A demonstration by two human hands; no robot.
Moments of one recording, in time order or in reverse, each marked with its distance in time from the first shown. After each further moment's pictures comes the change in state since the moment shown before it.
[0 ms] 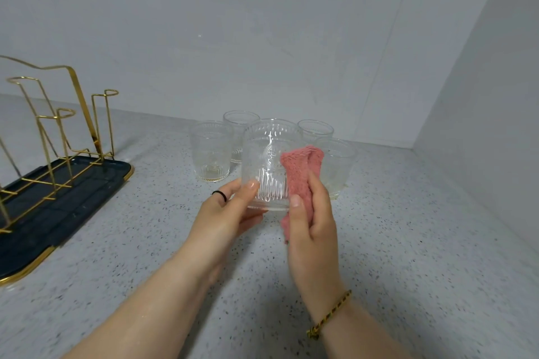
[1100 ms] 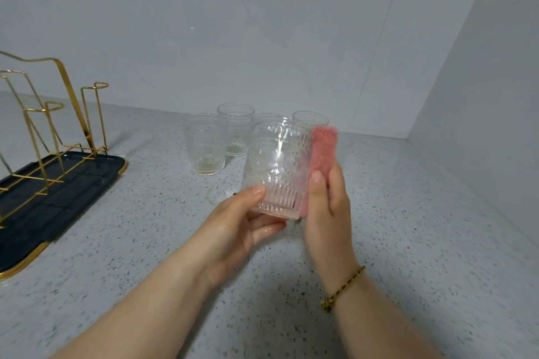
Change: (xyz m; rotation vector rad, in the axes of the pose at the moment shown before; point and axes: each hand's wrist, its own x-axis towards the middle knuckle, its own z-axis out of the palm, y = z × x) left_hand -0.002 -0.007 0.007 -0.236 -0.250 -0.201; right_hand 0.012 -0.009 -0.019 0.083 0.019 0.028
